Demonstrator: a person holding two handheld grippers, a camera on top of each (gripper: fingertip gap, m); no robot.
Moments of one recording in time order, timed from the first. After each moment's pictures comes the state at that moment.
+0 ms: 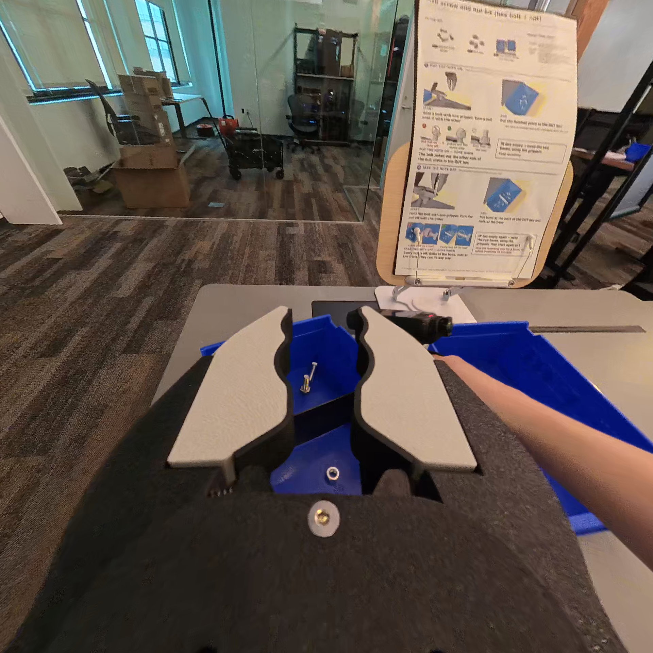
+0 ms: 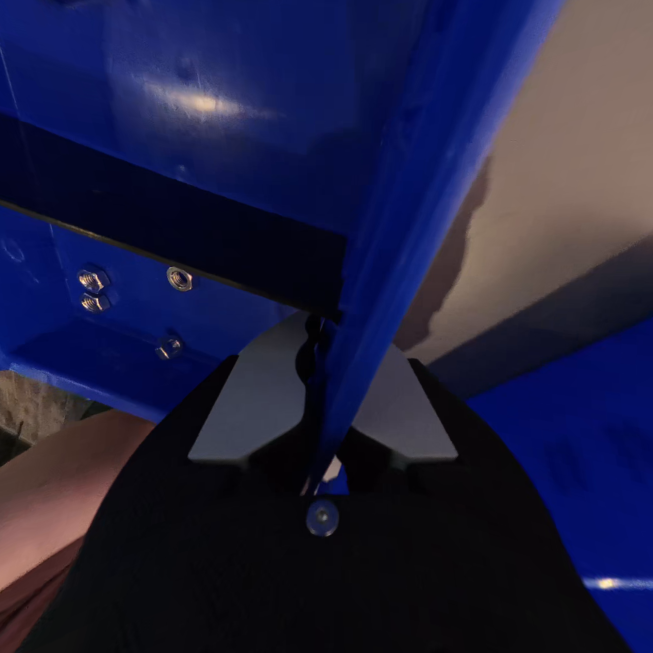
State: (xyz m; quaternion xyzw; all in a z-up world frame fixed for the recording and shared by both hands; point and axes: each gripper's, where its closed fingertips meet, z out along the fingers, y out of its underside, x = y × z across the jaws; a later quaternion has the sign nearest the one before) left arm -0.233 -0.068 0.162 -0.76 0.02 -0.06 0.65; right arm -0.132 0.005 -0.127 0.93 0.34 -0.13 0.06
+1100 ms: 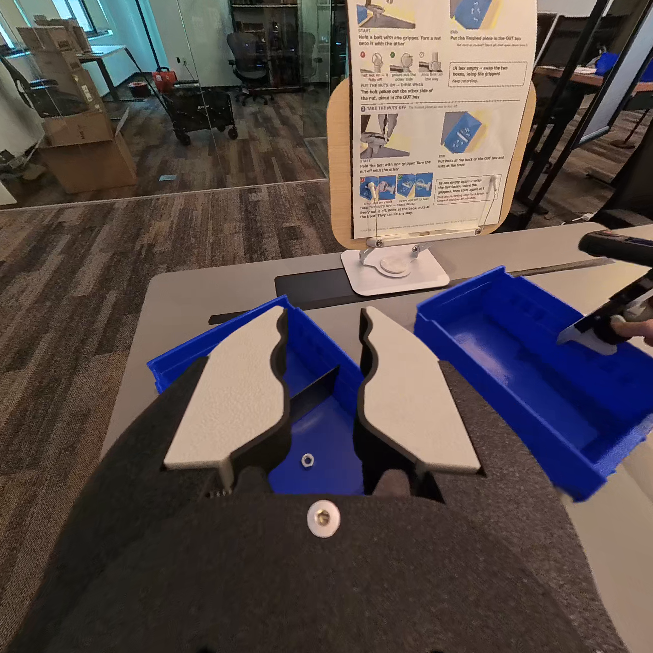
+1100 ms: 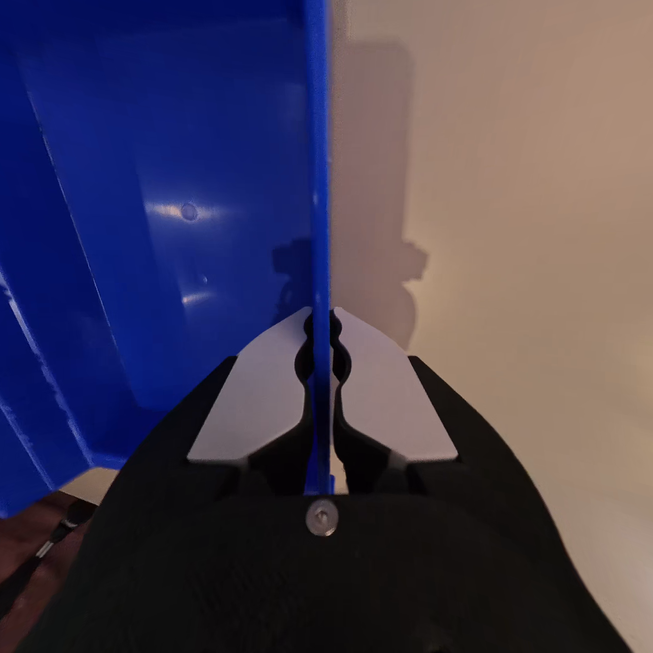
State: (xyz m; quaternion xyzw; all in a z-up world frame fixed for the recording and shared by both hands) left arm -0.182 -0.054 0.144 -0.79 0.10 -0.08 0.60; right arm 0.244 0.021 -0.118 0.98 0.14 -0.10 -0.08
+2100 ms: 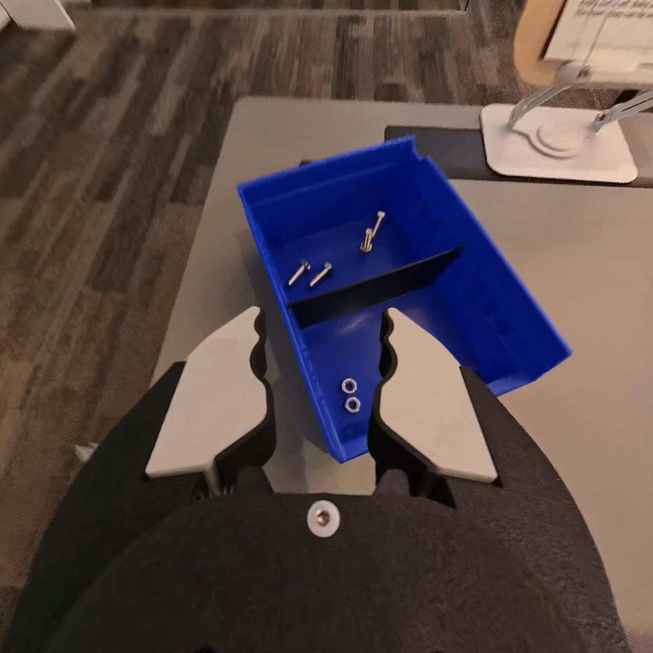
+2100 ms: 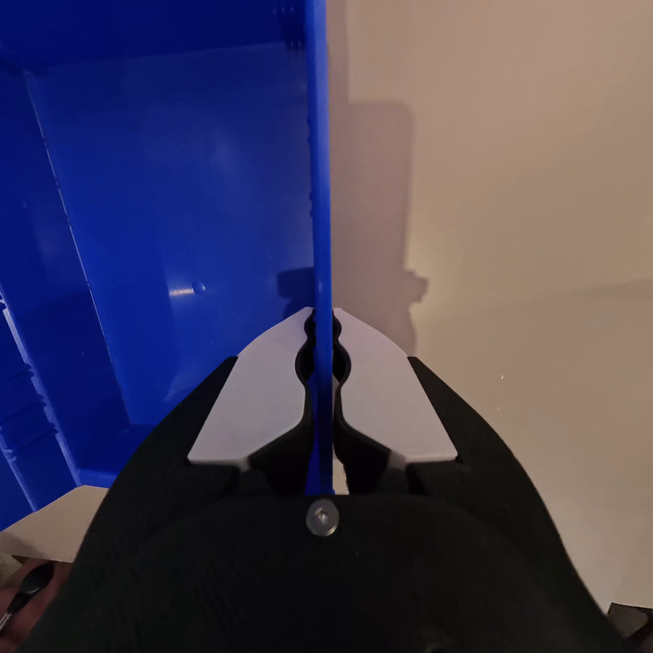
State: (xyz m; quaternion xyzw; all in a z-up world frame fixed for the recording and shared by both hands) left arm -0.275 -0.081 0.033 -0.89 -0.02 0.02 0.46; right arm 0.511 -0.020 -0.121 0.99 -0.06 -0.07 -0.13
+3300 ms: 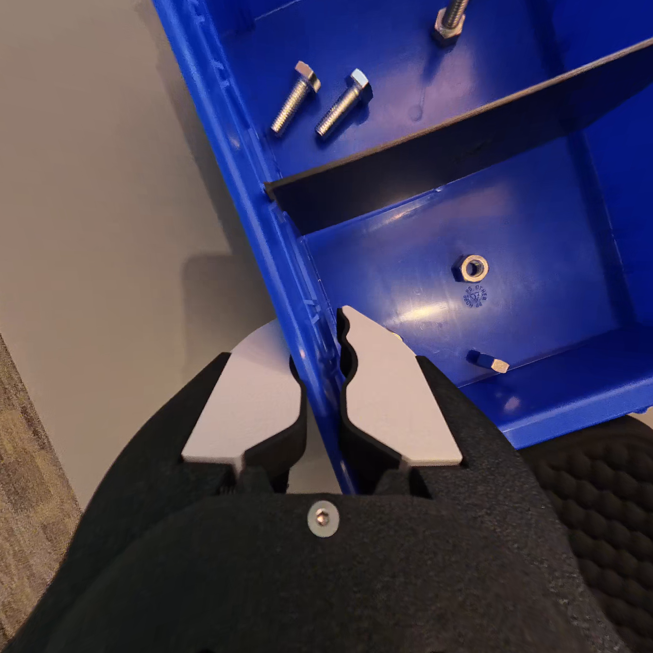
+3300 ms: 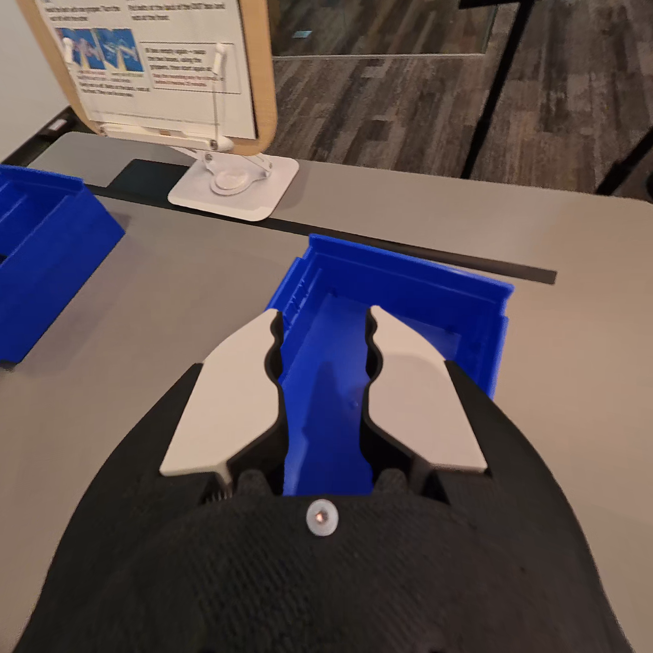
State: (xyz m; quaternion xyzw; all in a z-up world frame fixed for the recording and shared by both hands) left arm -0.256 -0.014 -0.116 -0.95 0.18 -0.03 0.24; right arm 0.404 0.003 0.045 0.86 0.11 -0.14 -0.48
